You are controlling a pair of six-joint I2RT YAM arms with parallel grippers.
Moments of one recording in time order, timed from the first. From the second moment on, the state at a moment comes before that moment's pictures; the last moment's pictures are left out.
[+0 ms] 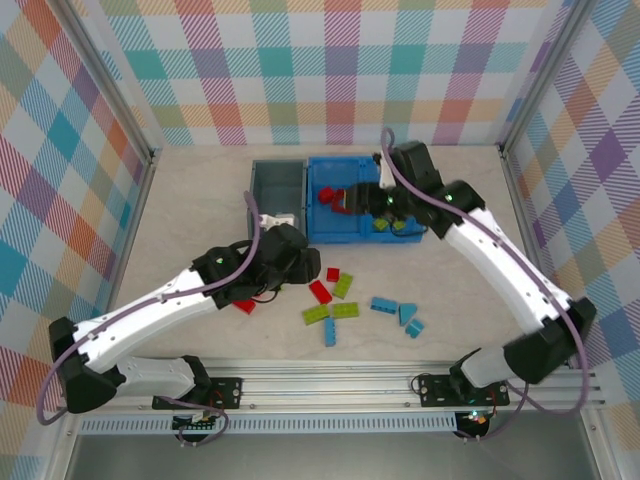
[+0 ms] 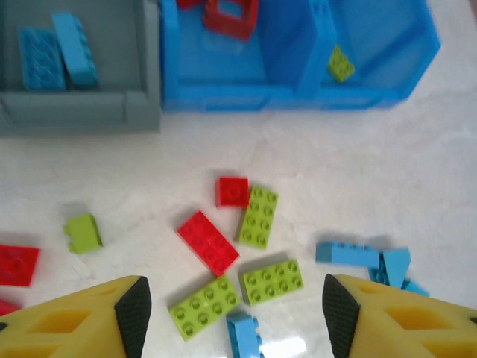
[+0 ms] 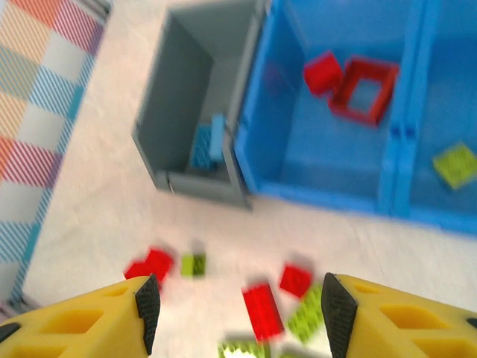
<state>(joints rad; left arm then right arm) -0.98 1.23 1.18 -0.83 -0.30 -0.82 0.58 1.39 1.49 -0.86 -0.14 0.52</state>
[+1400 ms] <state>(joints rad) -1.27 1.59 1.16 -0.85 -0.31 -1.14 0.59 0.85 1.10 -1.13 -0.45 0.60</state>
